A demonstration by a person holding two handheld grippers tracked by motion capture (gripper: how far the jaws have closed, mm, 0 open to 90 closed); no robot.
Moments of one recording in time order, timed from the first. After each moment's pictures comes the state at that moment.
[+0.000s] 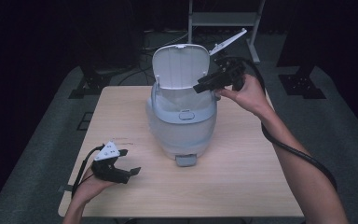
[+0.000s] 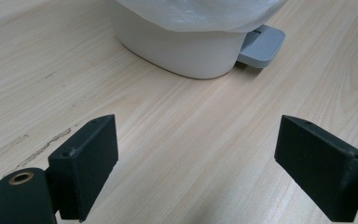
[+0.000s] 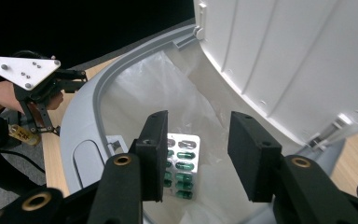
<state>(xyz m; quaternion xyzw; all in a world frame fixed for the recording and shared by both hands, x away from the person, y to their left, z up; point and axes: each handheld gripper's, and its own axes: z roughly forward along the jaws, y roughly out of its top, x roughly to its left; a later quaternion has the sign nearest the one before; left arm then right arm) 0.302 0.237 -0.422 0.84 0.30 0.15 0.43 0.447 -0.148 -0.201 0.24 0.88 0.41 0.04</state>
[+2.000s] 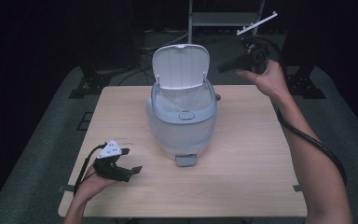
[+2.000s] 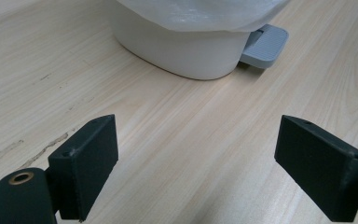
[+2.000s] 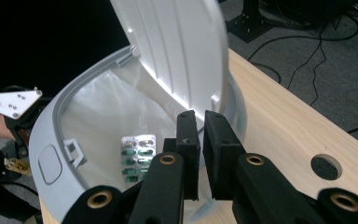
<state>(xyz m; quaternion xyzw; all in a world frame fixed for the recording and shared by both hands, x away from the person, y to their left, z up) 0.310 0.234 -0.425 0.84 0.30 0.14 0.43 0.482 -0.210 -0.180 0.31 0.85 0.43 0.04</state>
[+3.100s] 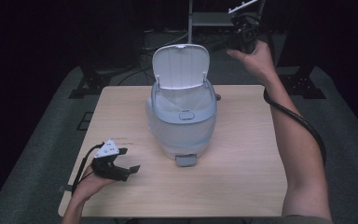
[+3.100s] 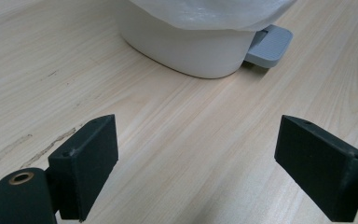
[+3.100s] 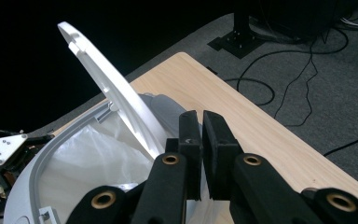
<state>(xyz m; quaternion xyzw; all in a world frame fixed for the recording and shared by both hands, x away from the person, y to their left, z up) 0.310 0.241 -0.425 0.84 0.30 0.14 0.43 0.531 -0.192 -0.155 0.33 0.83 0.45 0.04</state>
